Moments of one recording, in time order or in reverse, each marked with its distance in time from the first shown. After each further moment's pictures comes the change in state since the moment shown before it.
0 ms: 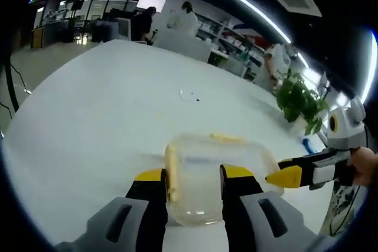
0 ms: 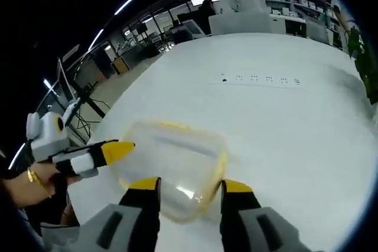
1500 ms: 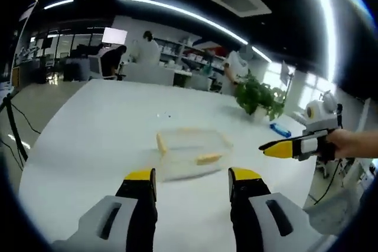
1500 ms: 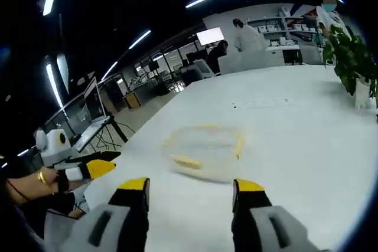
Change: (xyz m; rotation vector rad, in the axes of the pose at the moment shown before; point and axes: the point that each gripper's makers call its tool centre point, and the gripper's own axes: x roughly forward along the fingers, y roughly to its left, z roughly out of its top) left arm -0.168 -0.014 -0.025 0.258 -0.159 -0.201; right arm -0.108 0.070 -0.058 -0.026 -0.322 0.076
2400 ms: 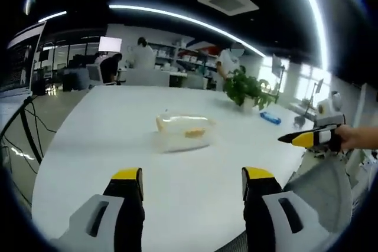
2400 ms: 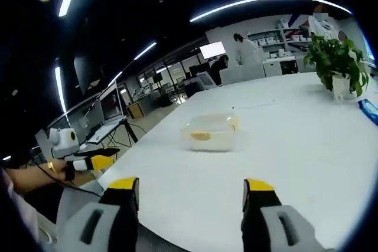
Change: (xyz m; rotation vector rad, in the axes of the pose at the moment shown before) left arm -0.084 -0.024 -0.039 0.056 0.020 -0.006; right arm -0.102 0.031 -0.064 0.010 -0.093 -0.007
